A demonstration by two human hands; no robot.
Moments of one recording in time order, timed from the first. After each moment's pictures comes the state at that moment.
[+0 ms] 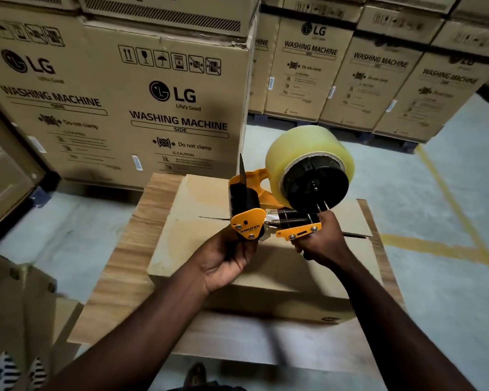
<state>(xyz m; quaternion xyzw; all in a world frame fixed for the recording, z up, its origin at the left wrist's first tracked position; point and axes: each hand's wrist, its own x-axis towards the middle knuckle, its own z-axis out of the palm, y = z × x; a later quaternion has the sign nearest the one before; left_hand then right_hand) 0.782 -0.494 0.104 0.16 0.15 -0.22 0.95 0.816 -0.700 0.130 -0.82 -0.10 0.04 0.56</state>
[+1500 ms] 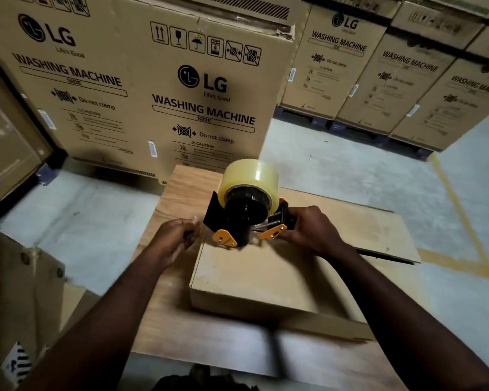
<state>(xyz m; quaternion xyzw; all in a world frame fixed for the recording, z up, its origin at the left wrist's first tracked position) 0.844 -0.300 -0.005 0.58 0.30 -0.09 0.76 0.906 -0.601 0.075 -0.95 -0.20 0.07 0.21</state>
